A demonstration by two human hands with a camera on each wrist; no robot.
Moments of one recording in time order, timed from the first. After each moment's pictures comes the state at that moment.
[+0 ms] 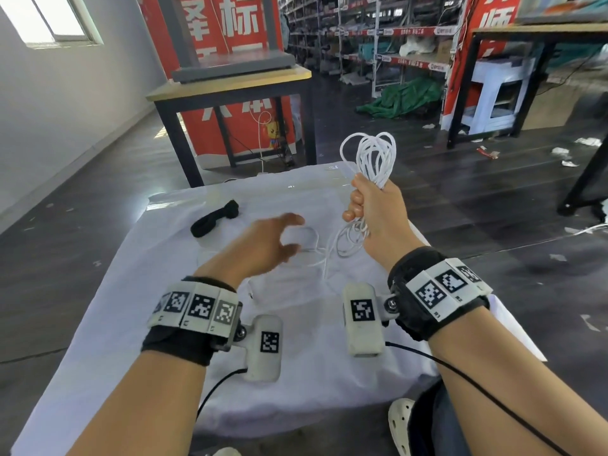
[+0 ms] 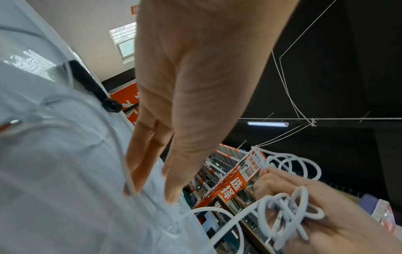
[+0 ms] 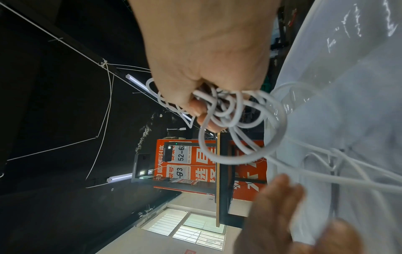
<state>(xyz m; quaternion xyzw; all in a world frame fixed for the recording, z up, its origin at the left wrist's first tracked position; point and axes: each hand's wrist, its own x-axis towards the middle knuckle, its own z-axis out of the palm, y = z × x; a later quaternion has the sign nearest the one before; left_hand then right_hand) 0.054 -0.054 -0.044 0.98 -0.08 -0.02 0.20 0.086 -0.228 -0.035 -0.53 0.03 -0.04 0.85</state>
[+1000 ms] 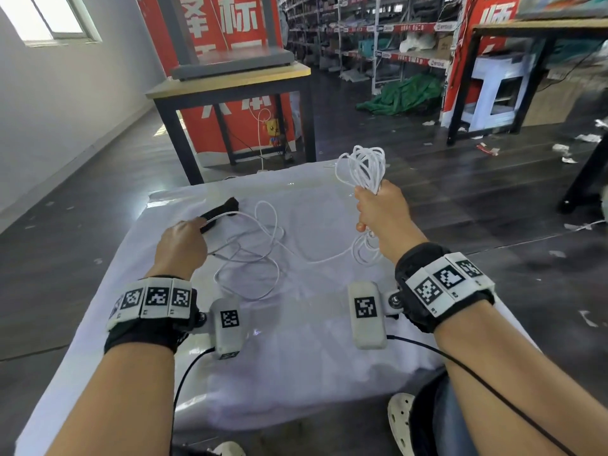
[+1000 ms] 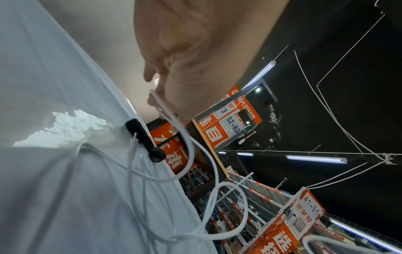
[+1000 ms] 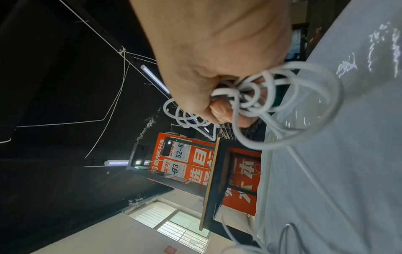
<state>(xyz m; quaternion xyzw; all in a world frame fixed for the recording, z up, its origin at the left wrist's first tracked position) 0.055 0.039 -0.061 0.97 0.18 0.09 0.14 0.101 -0.241 -0.052 -0.74 0.04 -0.08 0.67</state>
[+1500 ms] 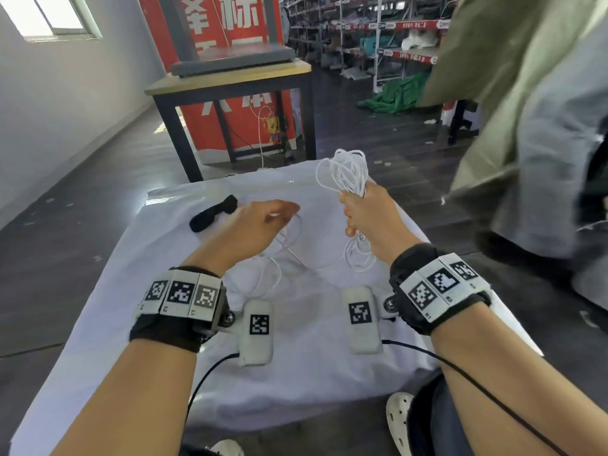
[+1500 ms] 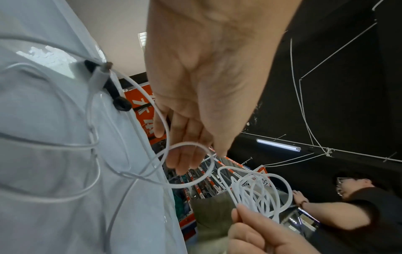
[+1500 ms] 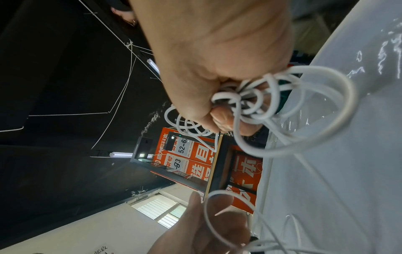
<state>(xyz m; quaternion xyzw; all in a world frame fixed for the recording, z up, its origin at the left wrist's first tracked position) 0.061 -0.041 -0.043 0.94 -0.10 0.05 0.33 0.095 -0.233 -0.052 -0.77 -0.01 -0.03 0.64</state>
